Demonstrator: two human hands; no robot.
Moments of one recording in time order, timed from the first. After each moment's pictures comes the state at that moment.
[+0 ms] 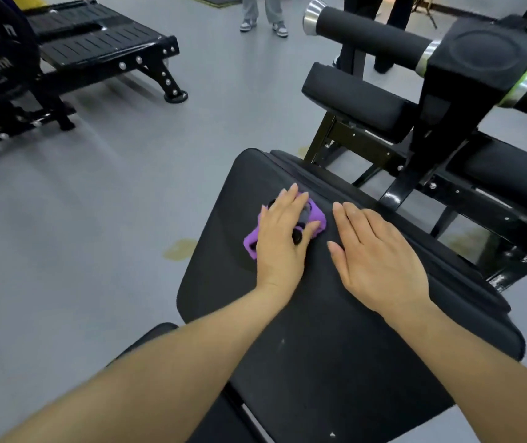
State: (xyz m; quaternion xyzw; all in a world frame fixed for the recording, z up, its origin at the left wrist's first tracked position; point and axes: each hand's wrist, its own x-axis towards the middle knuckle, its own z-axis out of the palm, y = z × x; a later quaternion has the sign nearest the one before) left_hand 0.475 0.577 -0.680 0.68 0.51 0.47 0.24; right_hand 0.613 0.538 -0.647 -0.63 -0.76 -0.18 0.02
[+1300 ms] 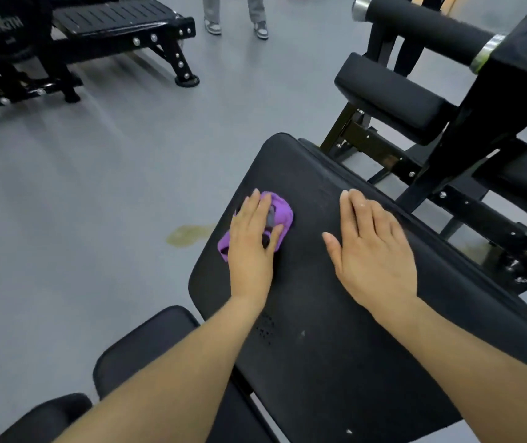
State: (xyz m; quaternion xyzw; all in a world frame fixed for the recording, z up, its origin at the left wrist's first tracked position) left_hand 0.412 0.572 -0.727 0.62 0.60 0.45 0.22; right_hand 0.568 0.543 -0.665 -0.65 -0.72 -0.23 0.02
